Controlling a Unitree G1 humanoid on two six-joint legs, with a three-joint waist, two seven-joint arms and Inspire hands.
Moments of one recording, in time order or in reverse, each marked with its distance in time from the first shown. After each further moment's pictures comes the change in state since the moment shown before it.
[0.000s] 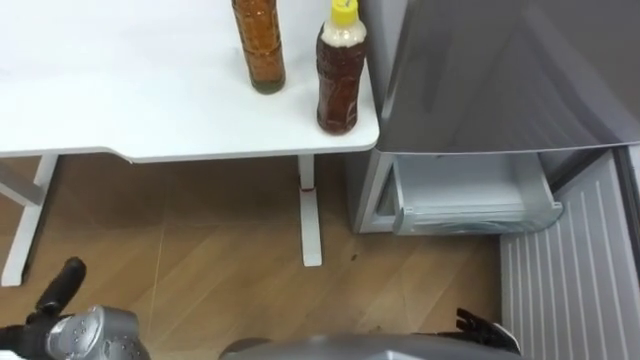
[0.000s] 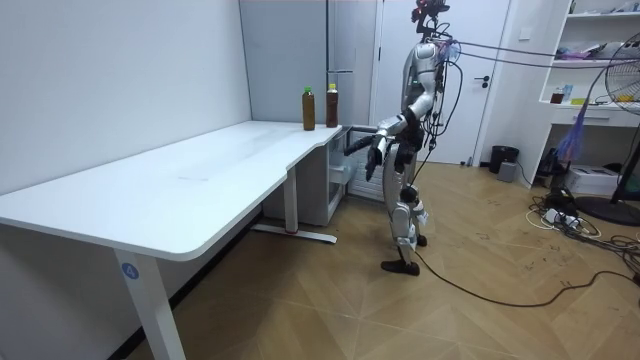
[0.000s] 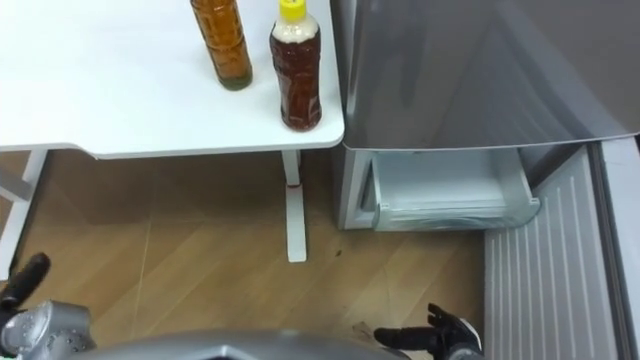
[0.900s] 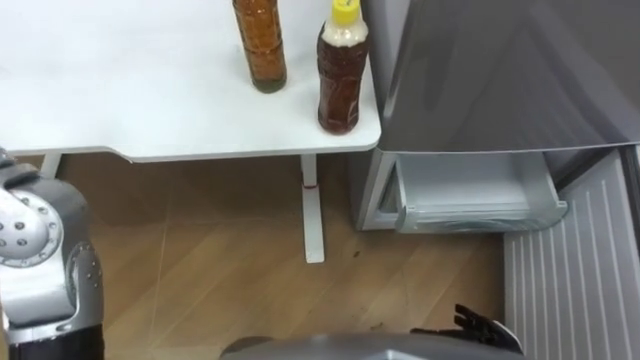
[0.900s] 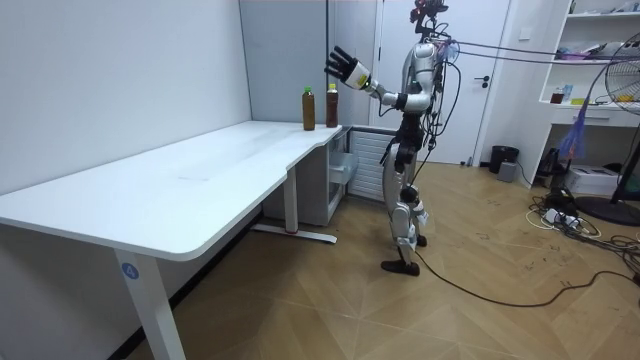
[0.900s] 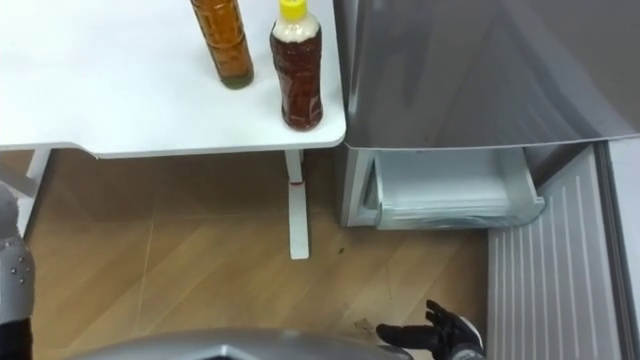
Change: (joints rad) left arm -0.110 0.067 -0.014 -0.838 0.464 -0.013 -0.326; right arm -0.019 -0.002 -0.061 0.055 -0.012 -0.062 0.087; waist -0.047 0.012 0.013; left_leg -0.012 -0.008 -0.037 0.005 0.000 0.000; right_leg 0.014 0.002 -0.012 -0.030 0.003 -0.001
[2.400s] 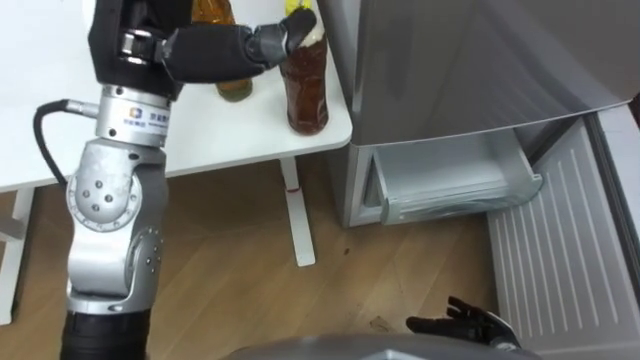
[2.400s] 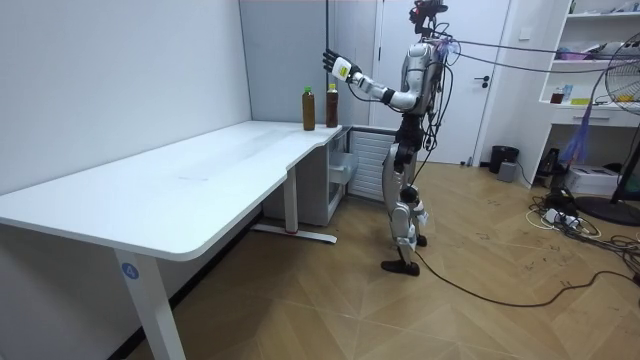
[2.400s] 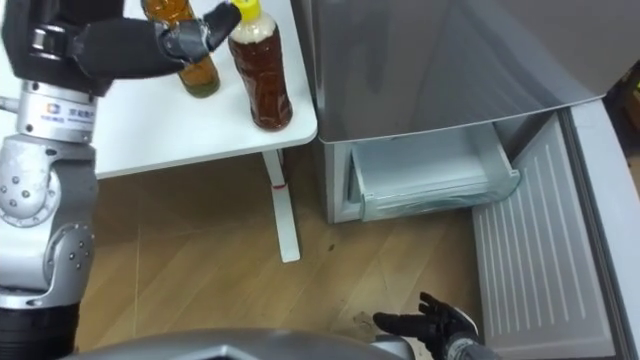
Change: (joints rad) left arm -0.043 -0.042 -0.258 0.015 -0.173 0.254 -0.717; right arm -0.080 -0.003 -0.007 0.102 0.024 0.001 0.046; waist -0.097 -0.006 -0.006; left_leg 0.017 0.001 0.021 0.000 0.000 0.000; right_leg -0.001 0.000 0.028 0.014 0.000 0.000
